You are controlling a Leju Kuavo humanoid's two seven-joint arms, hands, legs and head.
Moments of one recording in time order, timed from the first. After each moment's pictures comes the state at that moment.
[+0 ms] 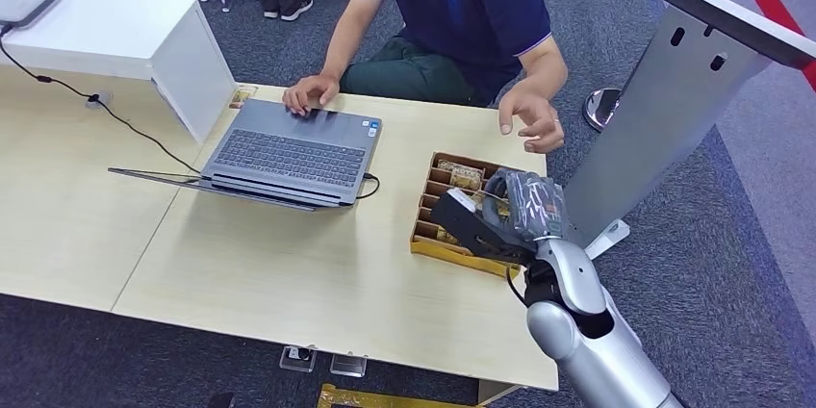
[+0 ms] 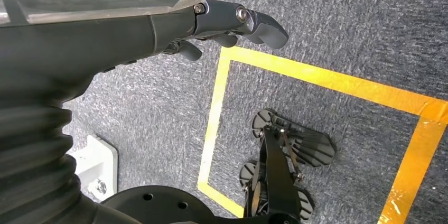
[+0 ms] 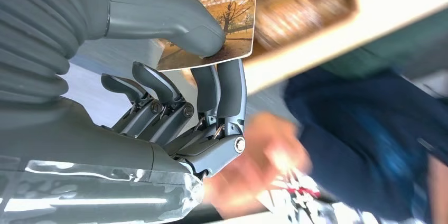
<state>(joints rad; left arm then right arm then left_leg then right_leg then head) -0.11 0.07 -1.03 -0.22 1.30 0.22 -0.10 -0.56 -0.09 0.75 -1.33 0.78 -0.12 0.20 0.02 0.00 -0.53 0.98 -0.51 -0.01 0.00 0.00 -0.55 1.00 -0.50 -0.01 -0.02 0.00</state>
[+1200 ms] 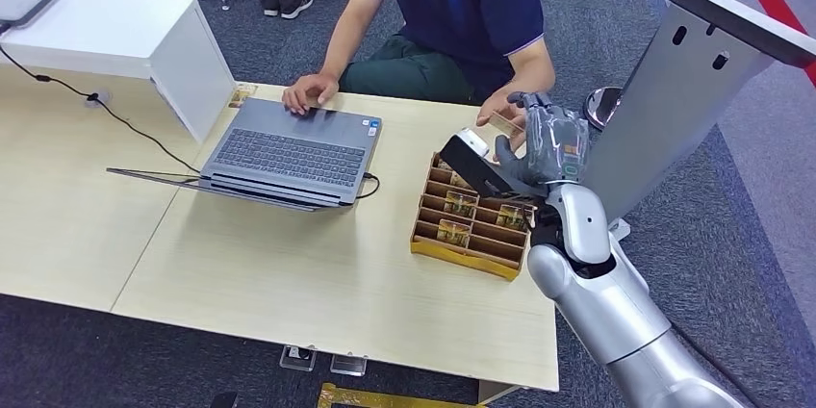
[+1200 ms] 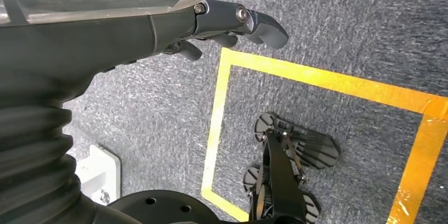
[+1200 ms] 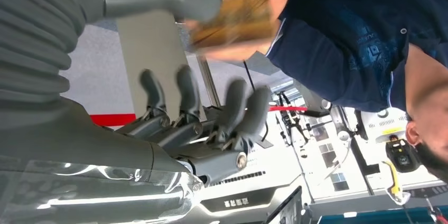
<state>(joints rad) -0.11 0.07 -1.05 -0.22 1.27 0.22 -0.11 -0.76 -0.03 0.76 -1.10 0.87 -0.36 0.12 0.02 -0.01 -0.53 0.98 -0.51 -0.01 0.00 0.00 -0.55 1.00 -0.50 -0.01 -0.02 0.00</state>
